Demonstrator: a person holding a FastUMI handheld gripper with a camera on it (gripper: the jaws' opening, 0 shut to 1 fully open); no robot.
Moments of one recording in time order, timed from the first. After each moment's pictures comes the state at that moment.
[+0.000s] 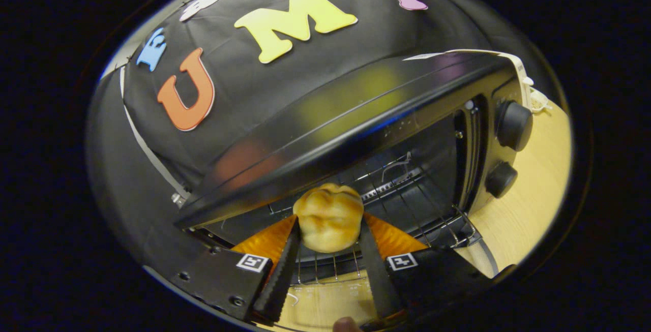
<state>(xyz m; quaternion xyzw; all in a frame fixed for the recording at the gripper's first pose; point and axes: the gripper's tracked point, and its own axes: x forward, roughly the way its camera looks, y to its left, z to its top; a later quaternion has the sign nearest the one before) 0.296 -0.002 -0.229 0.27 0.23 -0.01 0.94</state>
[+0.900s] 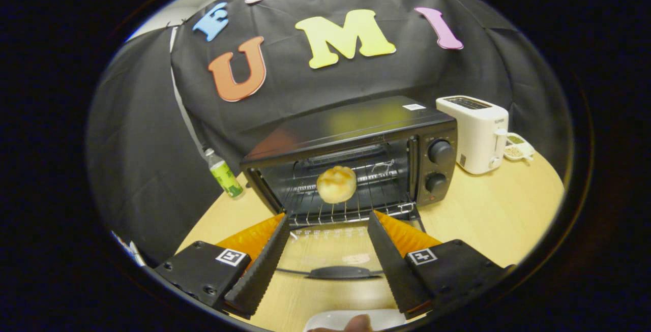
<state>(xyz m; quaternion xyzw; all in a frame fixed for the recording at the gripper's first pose) 0.143 -0.003 -0.178 0.13 0.22 0.05 0.97</state>
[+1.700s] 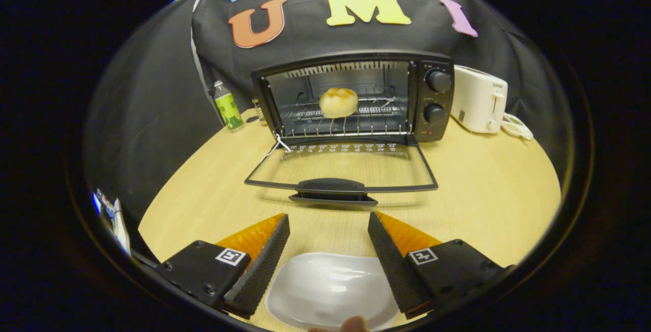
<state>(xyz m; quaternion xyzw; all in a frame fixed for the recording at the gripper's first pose) 0.073 0.009 -0.285 0.07 0.33 0.06 0.94</state>
